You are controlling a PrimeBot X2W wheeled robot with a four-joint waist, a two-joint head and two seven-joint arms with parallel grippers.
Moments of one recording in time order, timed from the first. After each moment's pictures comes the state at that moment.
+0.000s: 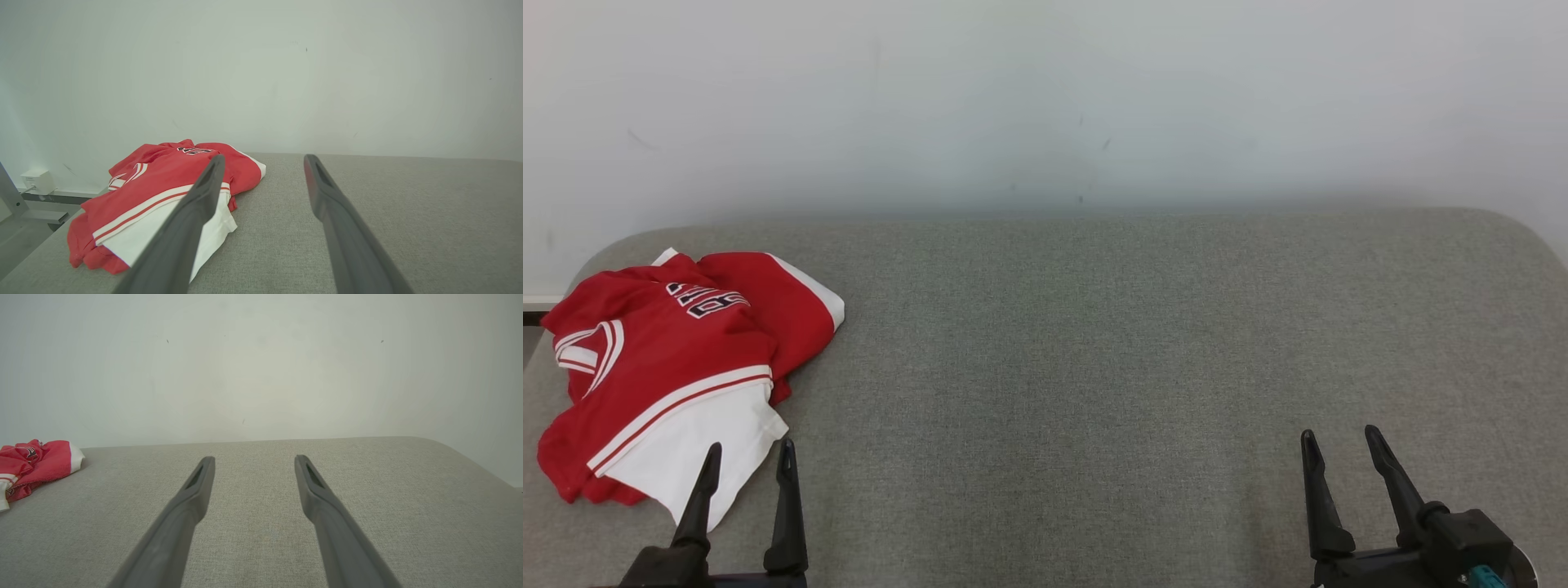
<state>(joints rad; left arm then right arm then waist) 0.00 0.12 0.01 0.09 -0.18 -0.06 -0.23 0.01 -0.05 0.01 0.15 0.12 0.13 -0.23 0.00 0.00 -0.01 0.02</state>
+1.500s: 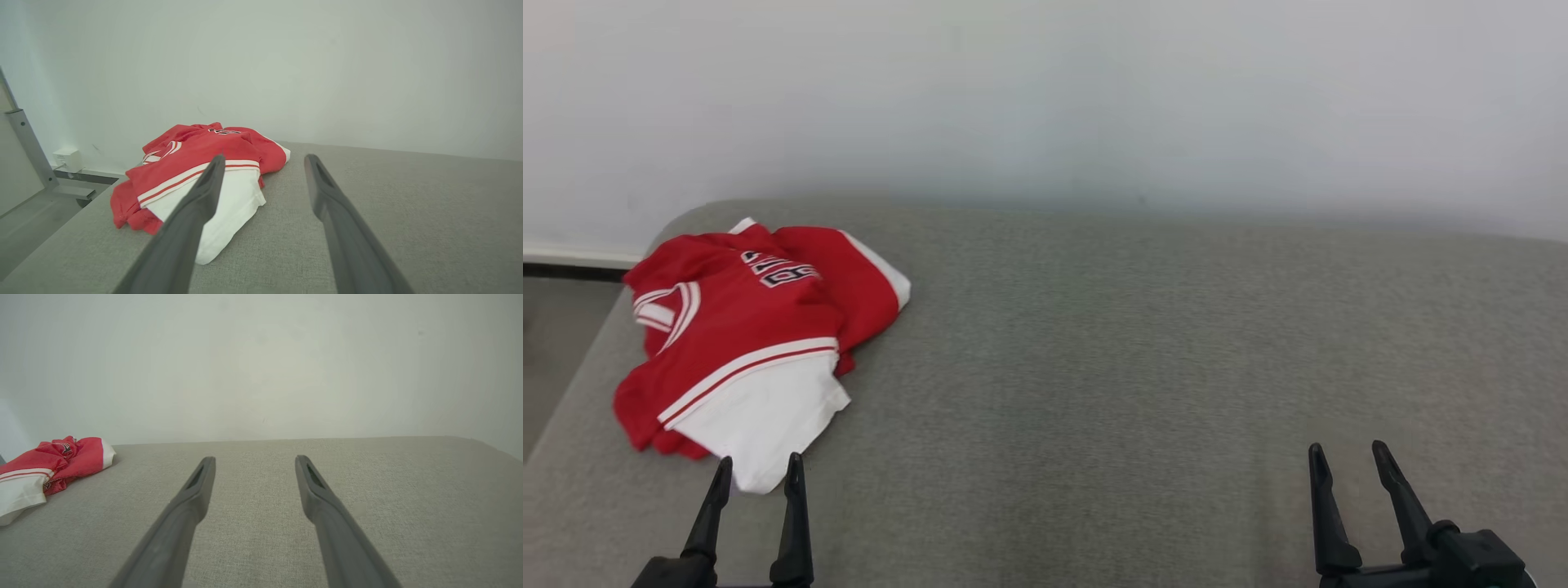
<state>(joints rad) 0.00 0.08 0.05 0.15 -0.15 -0.13 -0.26 0.04 -0.05 0.00 0.15 0.15 0.13 -0.26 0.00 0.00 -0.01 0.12</state>
